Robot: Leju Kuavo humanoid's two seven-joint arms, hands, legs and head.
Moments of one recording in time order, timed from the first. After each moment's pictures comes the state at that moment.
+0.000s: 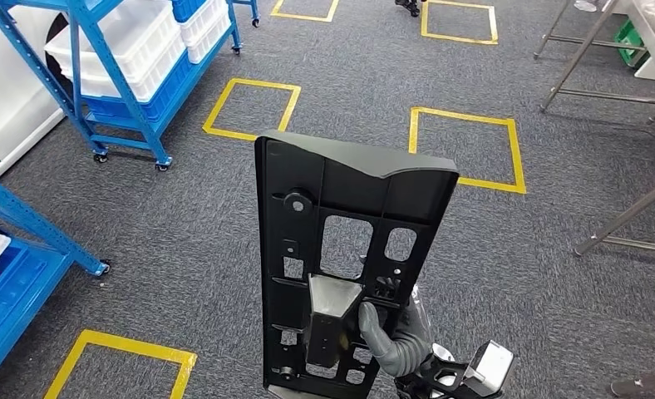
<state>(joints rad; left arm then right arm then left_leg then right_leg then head) -0.09 -0.17 1.05 -0.20 -1.29 0.35 0.08 0.13 0.16 0.26 -1.80 0.00 0.38 -0.65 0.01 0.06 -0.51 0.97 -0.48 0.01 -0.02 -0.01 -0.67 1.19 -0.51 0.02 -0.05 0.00</state>
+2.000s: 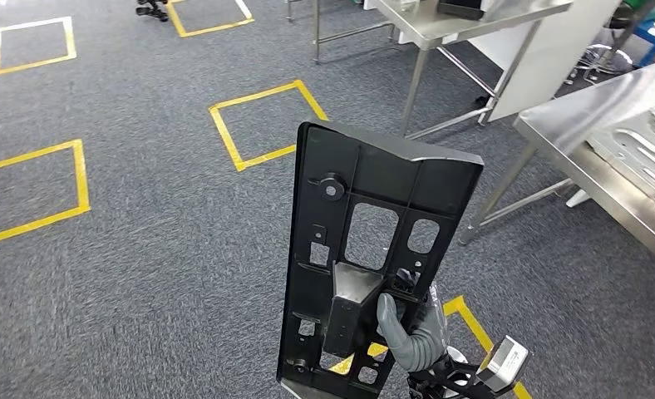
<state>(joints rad) -0.10 -0.17 0.97 -0.20 -1.39 0.32 0.01 0.17 0.18 0.18 -1.82 -0.02 0.36 -0.62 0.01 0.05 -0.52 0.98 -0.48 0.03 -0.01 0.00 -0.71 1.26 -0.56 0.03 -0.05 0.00</state>
